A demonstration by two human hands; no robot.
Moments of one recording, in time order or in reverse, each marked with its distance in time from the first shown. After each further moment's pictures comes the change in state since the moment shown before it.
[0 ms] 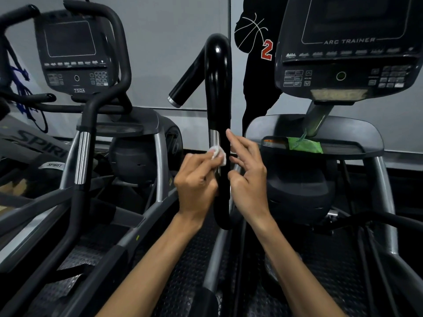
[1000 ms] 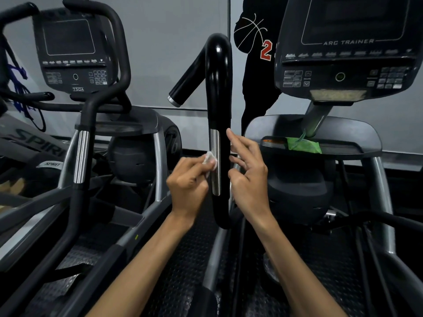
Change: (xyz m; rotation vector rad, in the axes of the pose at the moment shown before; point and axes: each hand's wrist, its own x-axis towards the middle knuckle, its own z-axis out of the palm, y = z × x) left_hand -0.007 -0.021 -0.007 -0.038 -0.002 0.001; right_hand 0.001 0.000 -0.001 0.009 0.002 0.008
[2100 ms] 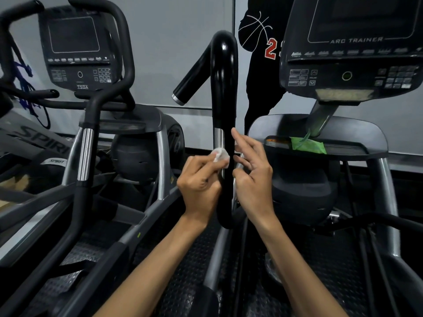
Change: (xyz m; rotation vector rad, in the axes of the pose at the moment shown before) left_hand 0.000 0.023 0.010 -0.042 0.059 -0.074; right_hand 0.000 0.001 0.000 0.022 0.009 -0.007
